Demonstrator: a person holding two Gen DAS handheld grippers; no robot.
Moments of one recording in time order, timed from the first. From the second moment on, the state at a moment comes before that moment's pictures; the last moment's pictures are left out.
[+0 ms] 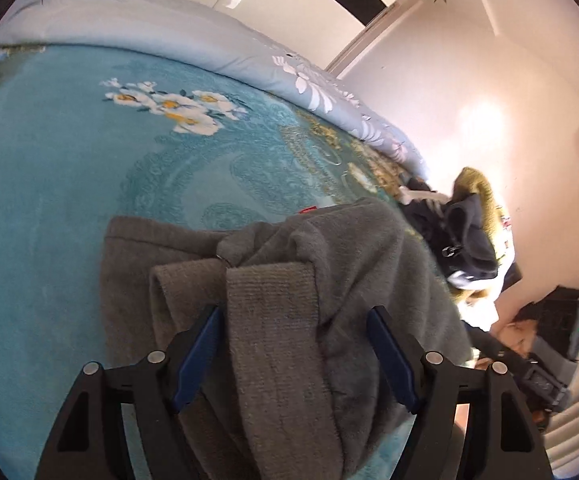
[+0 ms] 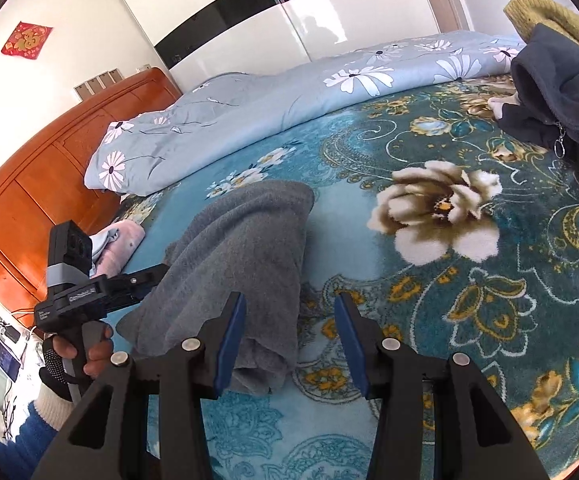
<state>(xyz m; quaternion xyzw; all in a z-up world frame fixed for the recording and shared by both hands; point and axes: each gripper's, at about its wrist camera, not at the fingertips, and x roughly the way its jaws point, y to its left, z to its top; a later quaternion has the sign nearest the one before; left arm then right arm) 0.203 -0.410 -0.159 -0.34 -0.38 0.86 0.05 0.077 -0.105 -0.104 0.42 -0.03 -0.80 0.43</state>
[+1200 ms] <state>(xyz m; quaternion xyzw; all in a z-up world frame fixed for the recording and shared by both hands) 0.284 -0.433 -0.105 -0.27 -0.35 0.89 -0.14 0.081 -0.189 -0.062 0.40 0.04 -0.75 0.52</state>
